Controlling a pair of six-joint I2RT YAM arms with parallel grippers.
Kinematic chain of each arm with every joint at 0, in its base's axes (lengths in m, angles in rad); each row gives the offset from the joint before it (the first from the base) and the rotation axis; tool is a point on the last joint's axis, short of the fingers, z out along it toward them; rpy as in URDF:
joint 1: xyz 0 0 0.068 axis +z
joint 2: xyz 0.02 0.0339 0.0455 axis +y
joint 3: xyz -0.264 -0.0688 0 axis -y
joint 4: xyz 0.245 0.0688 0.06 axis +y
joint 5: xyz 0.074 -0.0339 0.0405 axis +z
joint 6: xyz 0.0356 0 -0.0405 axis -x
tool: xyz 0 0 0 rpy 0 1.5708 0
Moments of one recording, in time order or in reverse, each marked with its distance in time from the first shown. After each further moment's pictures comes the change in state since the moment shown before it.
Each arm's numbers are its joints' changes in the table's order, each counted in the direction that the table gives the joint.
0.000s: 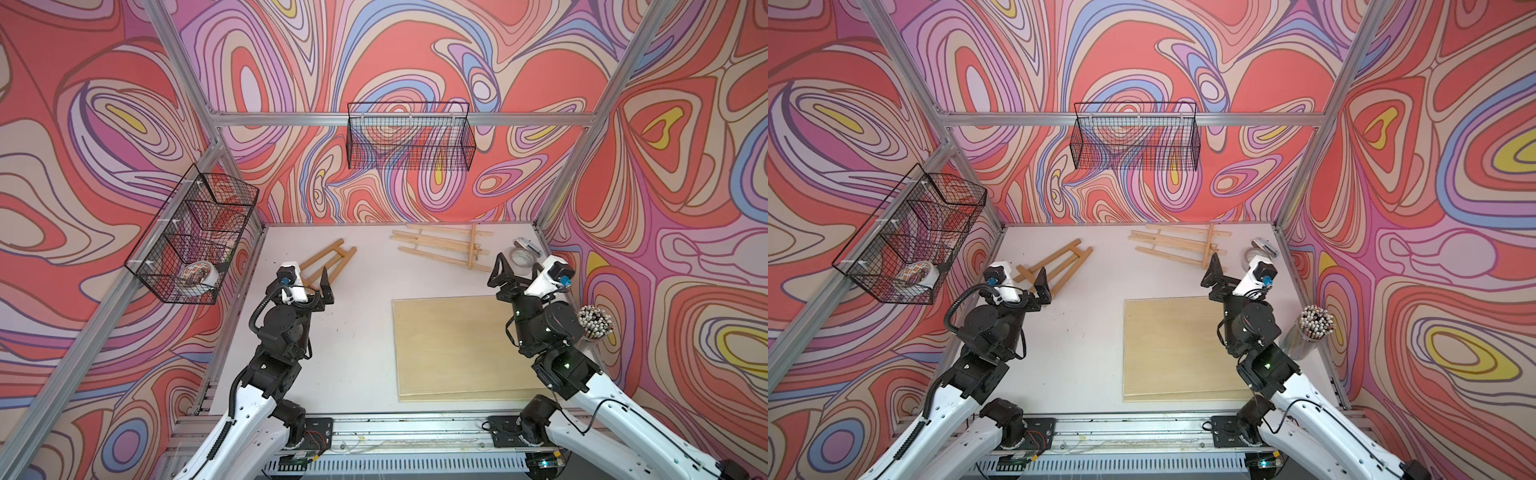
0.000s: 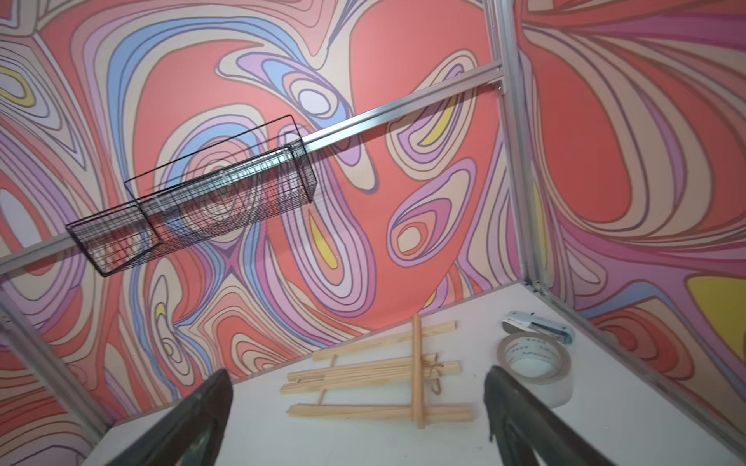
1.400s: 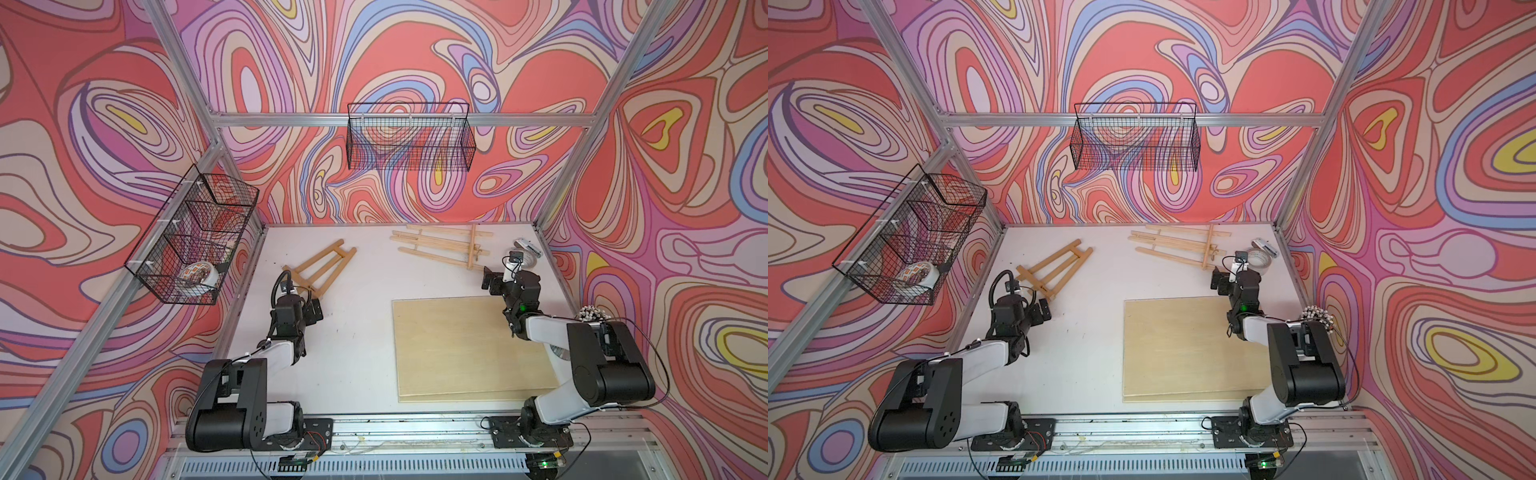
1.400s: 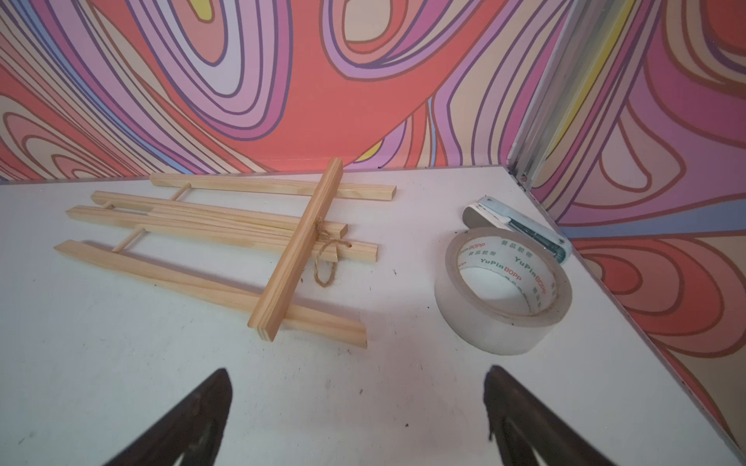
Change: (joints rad) left arm 0.406 0.650 -0.199 -0.293 -0.261 0.133; right arm -0.527 0.828 -0.070 -0.486 0.592 0.199
